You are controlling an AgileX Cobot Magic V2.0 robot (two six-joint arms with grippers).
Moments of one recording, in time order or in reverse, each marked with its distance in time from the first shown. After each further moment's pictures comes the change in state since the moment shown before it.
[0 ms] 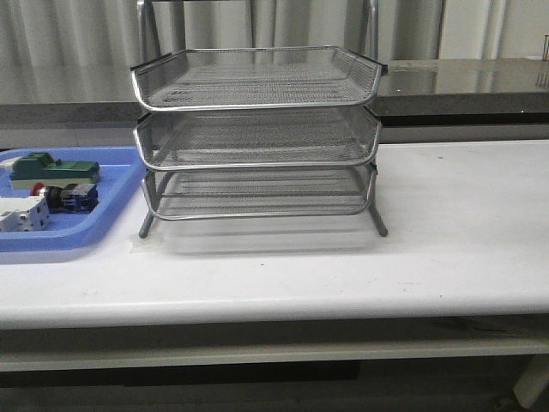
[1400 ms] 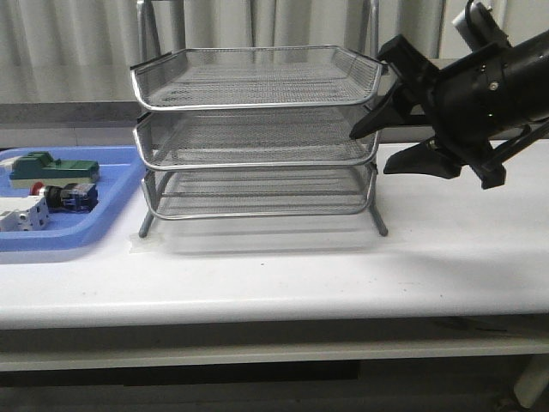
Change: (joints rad) left arm 0.000 0.000 0.000 0.000 0.000 0.000; right arm 0.000 0.884 -0.169 1.591 -0.229 -1.312
